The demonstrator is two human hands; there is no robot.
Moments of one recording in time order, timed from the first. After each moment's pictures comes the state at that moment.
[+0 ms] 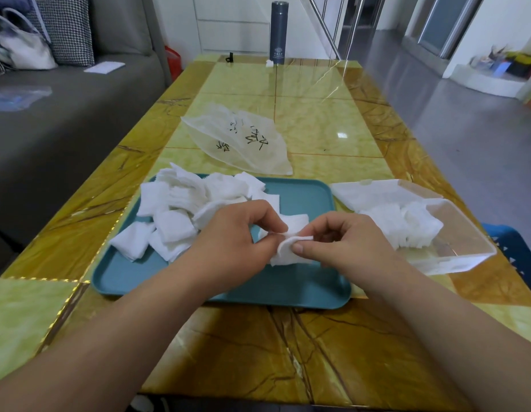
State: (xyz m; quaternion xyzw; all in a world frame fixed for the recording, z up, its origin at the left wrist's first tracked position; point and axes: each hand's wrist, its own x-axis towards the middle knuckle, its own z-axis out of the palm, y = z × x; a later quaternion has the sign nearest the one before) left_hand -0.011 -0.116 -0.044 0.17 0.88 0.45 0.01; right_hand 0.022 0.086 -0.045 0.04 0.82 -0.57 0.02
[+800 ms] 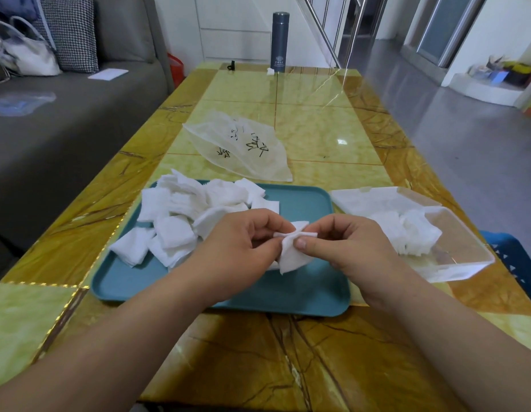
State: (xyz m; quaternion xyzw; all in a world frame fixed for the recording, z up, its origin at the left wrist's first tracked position) left_hand -0.005 -0.110 -0.040 0.13 0.79 0.59 0.13; right_hand 0.020 0.088 -0.044 0.05 0.76 -0.65 0.00
